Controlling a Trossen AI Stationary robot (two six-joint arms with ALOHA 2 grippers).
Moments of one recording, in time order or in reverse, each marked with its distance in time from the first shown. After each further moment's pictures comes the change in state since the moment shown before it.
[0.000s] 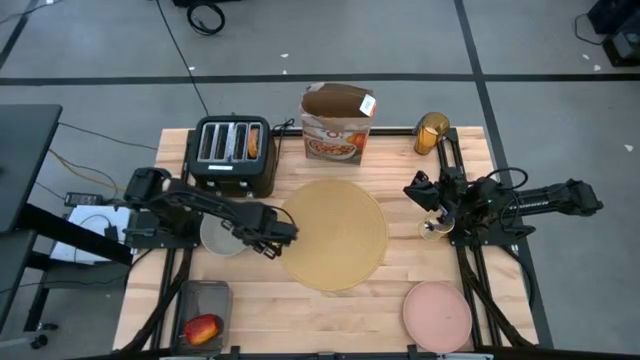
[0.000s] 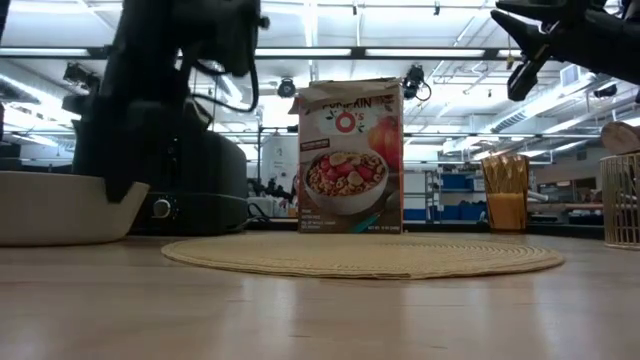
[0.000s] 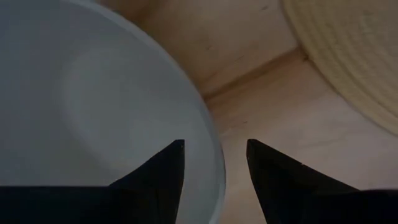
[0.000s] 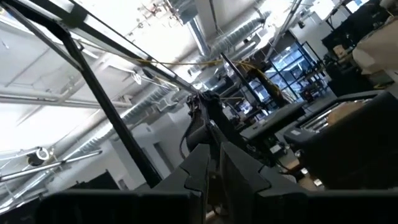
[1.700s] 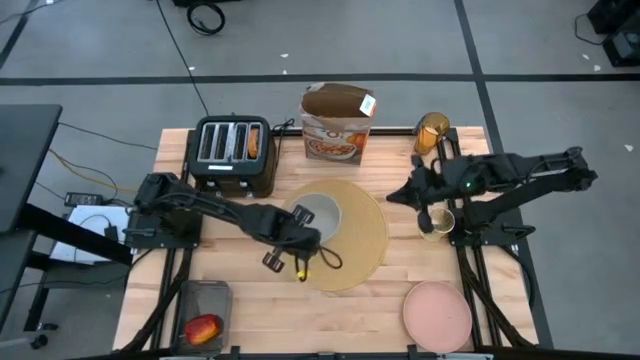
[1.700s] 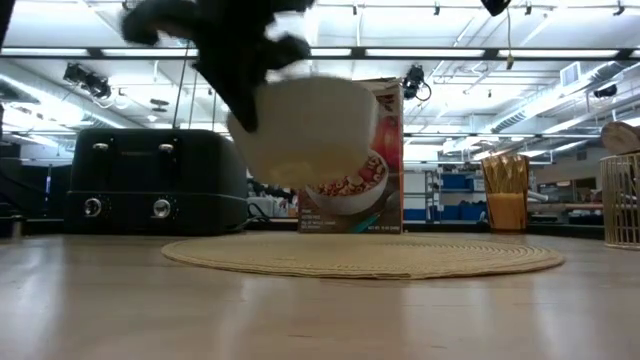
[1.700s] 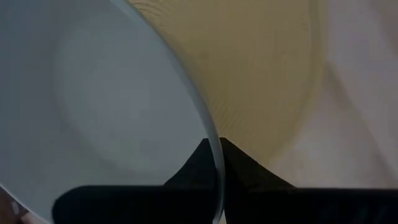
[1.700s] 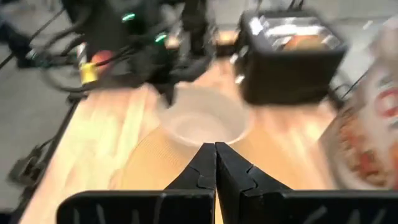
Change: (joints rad) left arm -0.061 0.089 0.379 0.174 -0.194 1.586; right arm 0.211 0.476 1.022 -1.462 0.146 -0.460
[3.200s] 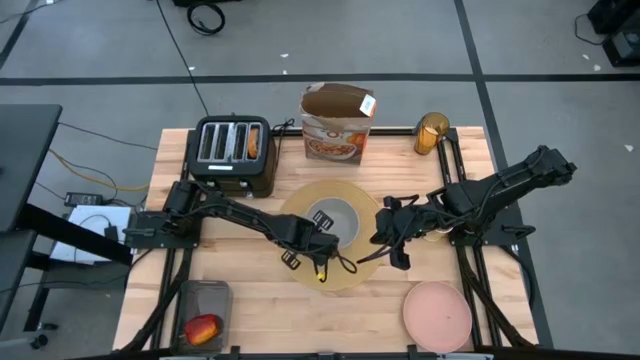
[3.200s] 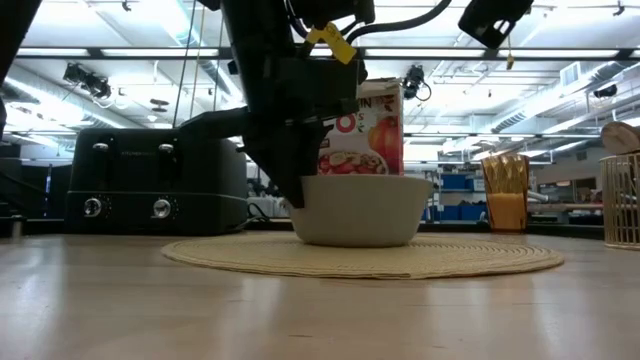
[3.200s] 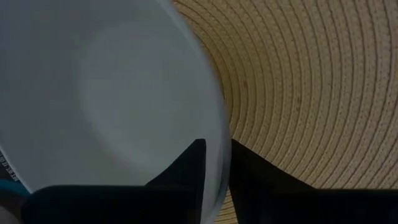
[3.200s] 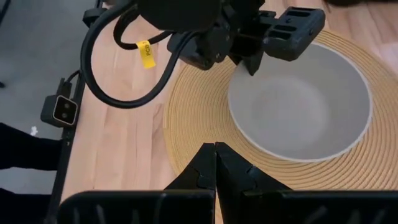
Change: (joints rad) left arm 0.023 0.209 0.000 0.217 -0.101 0.176; right arm 0.154 0.320 0.002 0.002 -0.046 0.253
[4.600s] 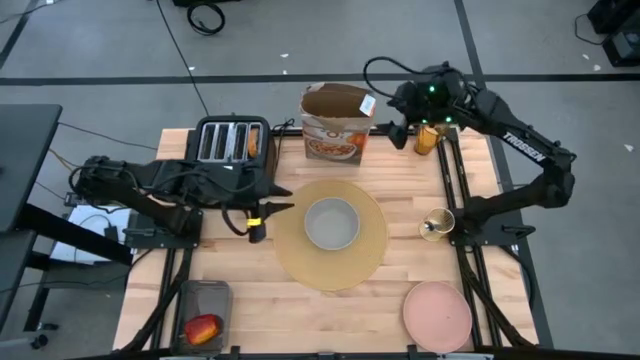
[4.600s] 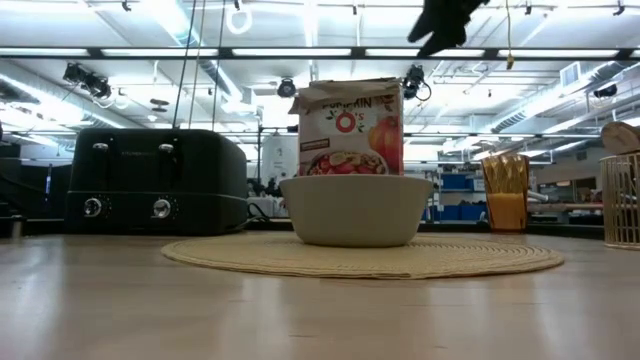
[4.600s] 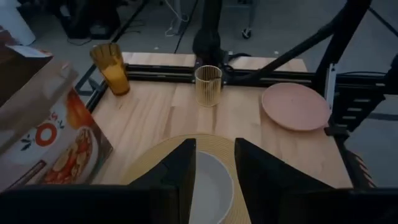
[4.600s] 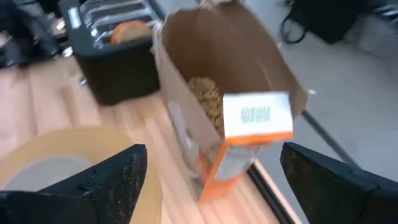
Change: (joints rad) left arm -0.012 -0.758 0.003 0.091 -0.036 -0.718; right arm -0.956 0.020 0.453 -0.246 -0.205 -0.536
